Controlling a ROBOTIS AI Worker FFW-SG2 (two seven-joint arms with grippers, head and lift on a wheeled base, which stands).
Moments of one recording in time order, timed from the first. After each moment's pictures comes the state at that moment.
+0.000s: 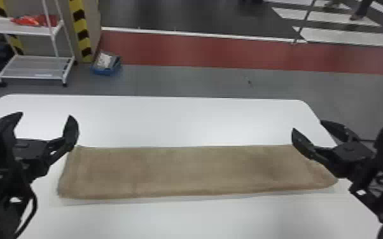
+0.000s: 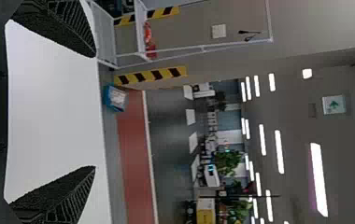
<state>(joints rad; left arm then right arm) 0.28 0.19 -0.02 -2.07 0.07 0.28 0.12 0.21 -0.17 -0.47 -1.90 -0.08 0.29 0.65</state>
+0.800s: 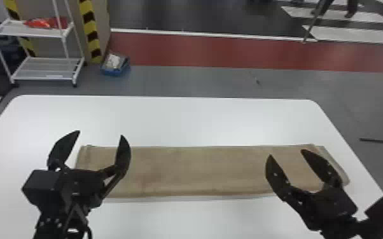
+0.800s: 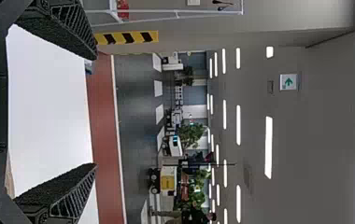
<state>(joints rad) 0.41 0.18 -0.21 -1.99 0.02 -0.06 0.17 0.61 0.00 -0.24 -2.13 -0.21 -0.03 0.43</state>
